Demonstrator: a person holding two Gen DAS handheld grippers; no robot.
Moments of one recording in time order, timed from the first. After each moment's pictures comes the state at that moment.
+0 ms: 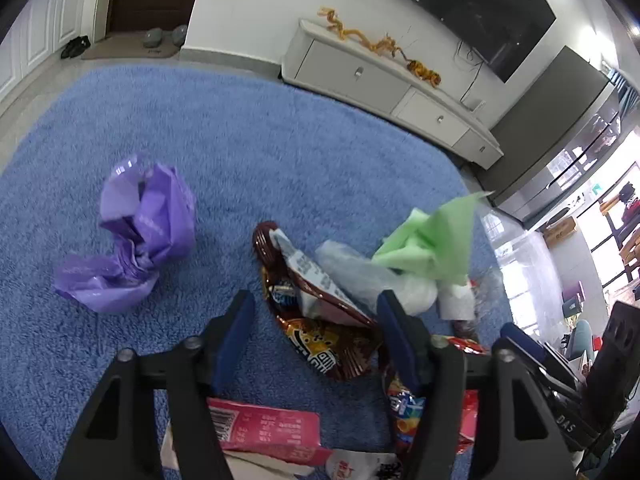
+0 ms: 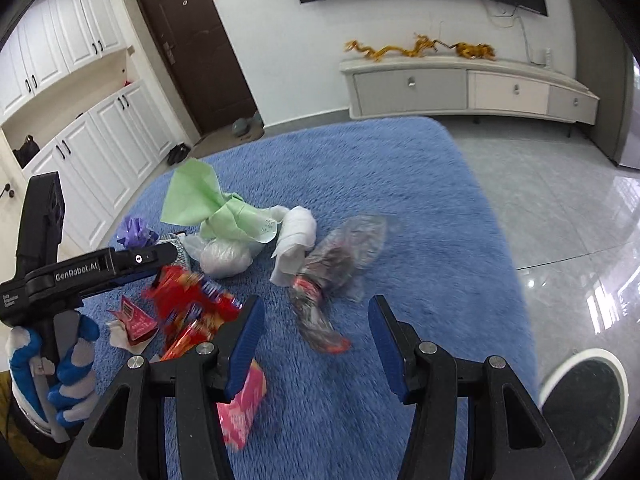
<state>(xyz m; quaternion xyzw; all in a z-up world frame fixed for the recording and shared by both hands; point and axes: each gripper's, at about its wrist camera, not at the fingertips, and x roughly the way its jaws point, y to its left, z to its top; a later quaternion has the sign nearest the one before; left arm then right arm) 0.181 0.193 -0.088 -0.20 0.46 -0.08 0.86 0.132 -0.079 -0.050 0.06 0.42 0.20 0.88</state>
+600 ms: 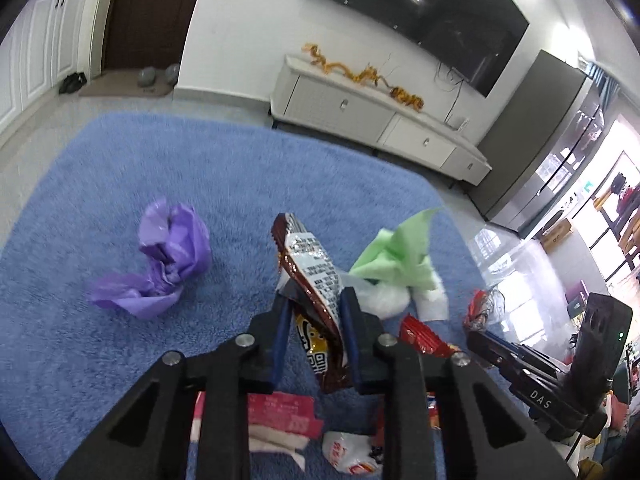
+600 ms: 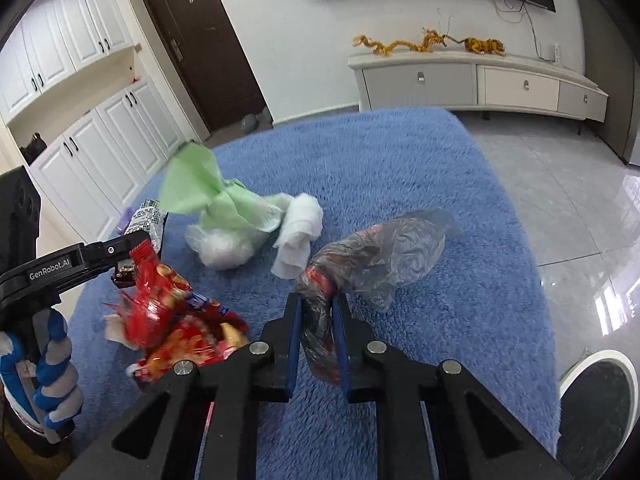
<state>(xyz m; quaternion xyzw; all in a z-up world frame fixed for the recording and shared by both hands) 0.132 0.194 -0.045 -0.17 0.39 -0.08 0.90 0.114 -0.094 -0.047 0.07 0.40 0.22 0.89</state>
